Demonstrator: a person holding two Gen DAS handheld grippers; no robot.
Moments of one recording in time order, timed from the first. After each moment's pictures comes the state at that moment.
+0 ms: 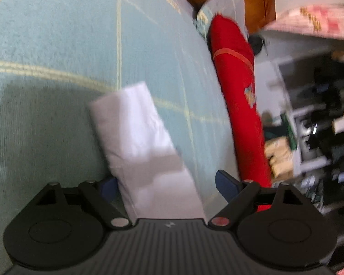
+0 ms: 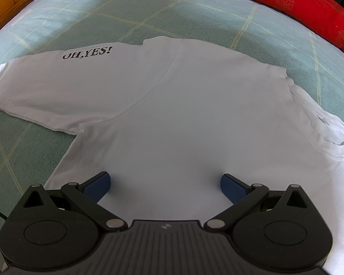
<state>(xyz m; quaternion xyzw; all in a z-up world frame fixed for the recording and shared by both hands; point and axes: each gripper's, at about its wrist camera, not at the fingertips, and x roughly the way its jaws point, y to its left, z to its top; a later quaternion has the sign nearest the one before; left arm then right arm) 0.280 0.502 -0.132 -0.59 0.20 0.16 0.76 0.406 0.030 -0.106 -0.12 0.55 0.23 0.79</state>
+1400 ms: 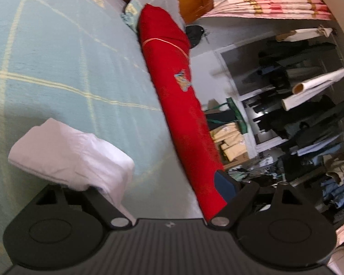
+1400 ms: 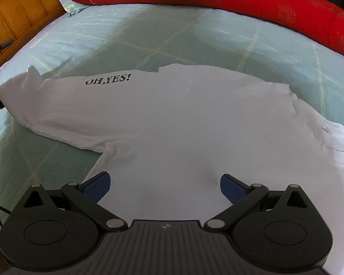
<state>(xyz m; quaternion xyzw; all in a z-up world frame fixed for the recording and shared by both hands) 0.321 0.433 -0.071 -0.55 0.15 0.03 0.82 0.396 0.013 -0.080 -0.07 0.51 0.27 0.81</state>
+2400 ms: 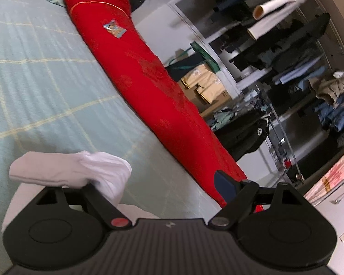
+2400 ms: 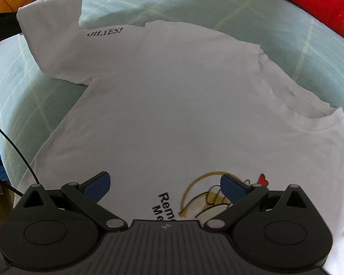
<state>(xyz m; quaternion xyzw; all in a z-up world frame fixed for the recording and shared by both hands) 0.372 0.260 0.002 -0.42 0.22 -0.05 0.88 0.392 -0.068 -0.058 -0.14 0.59 0.32 0.73</state>
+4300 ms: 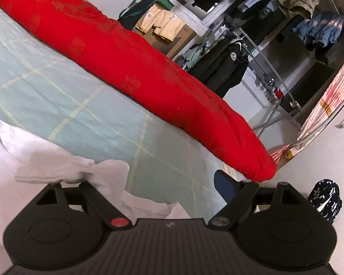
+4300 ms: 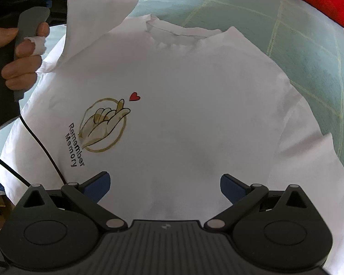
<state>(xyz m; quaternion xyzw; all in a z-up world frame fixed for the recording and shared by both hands) 0.418 -0.025 -0.012 -0.31 0.29 -0.12 0.89 0.386 -0.261 -0.069 -0.07 0.59 0.28 0.75</state>
